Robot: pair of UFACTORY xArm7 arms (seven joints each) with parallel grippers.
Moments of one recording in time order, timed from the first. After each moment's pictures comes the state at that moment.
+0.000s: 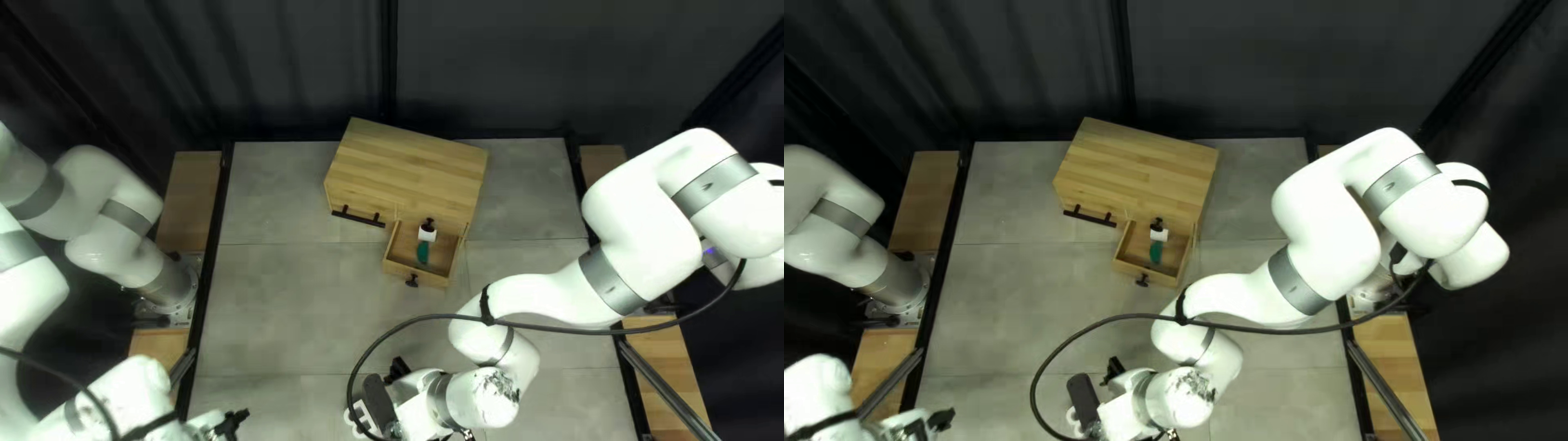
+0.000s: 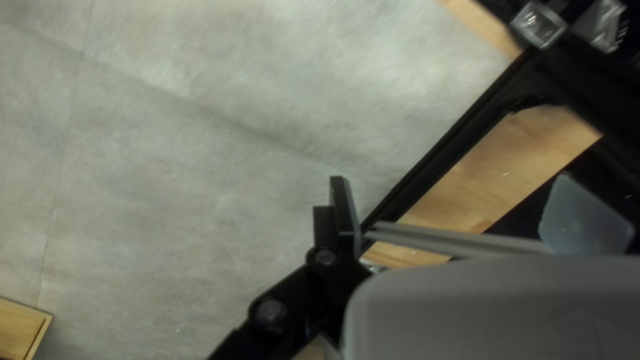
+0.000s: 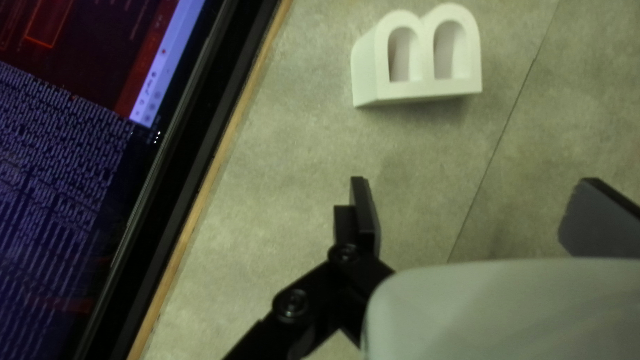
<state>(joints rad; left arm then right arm) -0.41 -0.11 -0.62 0.94 -0.15 1.23 0.11 0.46 0.51 -0.01 1.25 -0.65 0.38 0.55</state>
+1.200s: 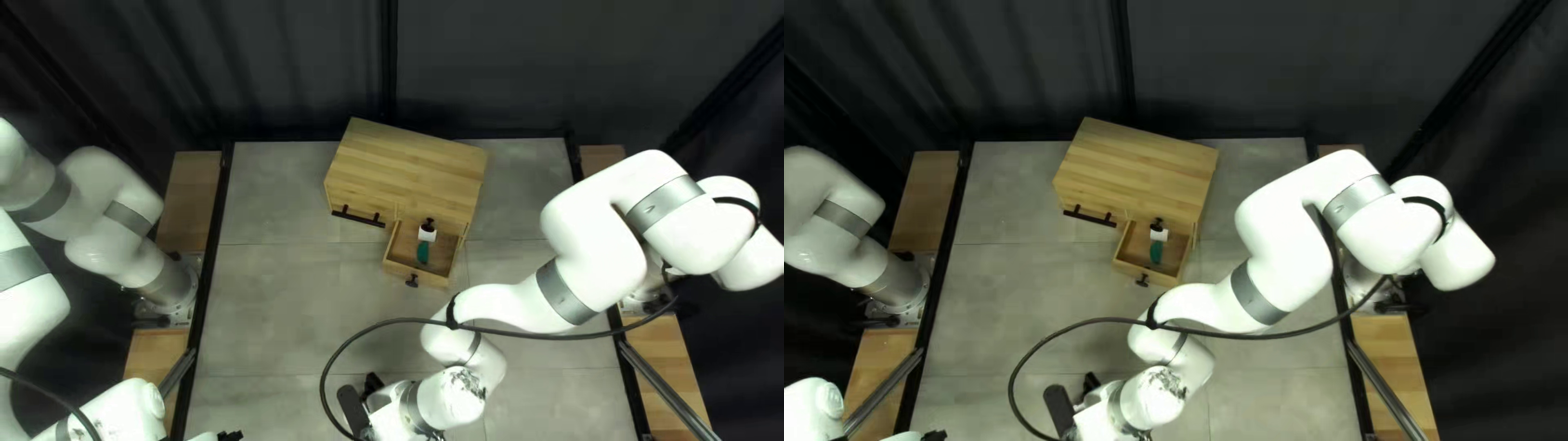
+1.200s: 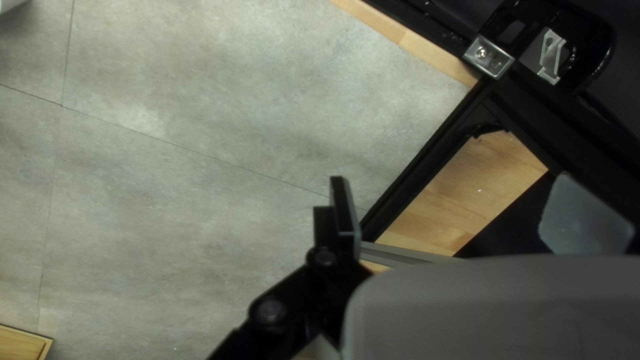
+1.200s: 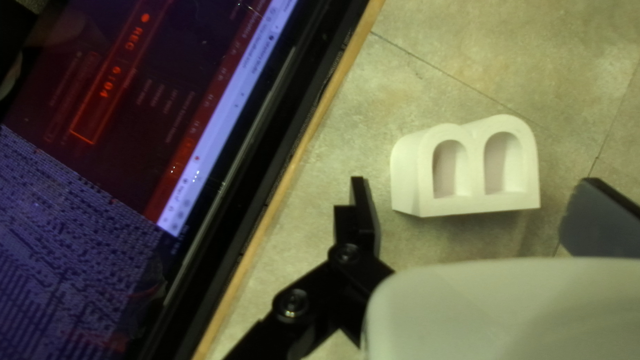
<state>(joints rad) -0.41 -0.08 -0.63 0.95 -0.14 1.22 0.12 0.31 0.68 0.12 1.42 -0.57 0.27 0.36</state>
